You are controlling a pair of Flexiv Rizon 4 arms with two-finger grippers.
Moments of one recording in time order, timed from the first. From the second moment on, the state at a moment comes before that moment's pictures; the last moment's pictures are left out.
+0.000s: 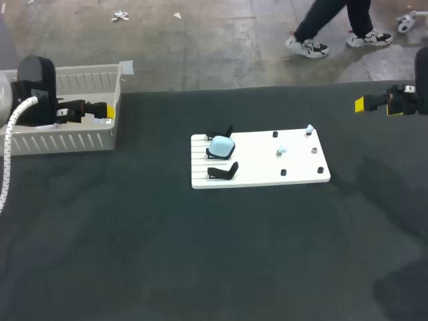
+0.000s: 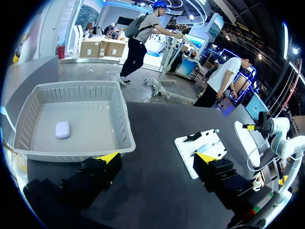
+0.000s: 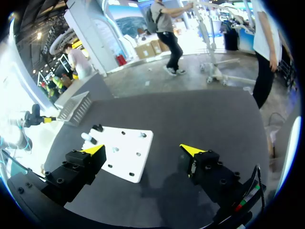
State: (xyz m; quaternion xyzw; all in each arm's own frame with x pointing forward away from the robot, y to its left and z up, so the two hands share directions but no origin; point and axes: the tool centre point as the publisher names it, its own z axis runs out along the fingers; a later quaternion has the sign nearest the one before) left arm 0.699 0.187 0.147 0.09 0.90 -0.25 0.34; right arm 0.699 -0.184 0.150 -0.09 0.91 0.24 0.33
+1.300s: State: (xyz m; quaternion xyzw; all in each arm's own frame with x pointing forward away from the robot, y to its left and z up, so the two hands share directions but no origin) left arm 0.680 0.161 0.165 0.37 0.79 -0.32 0.38; right arm 0.699 -0.184 0.150 -0.09 0.91 0.24 0.33
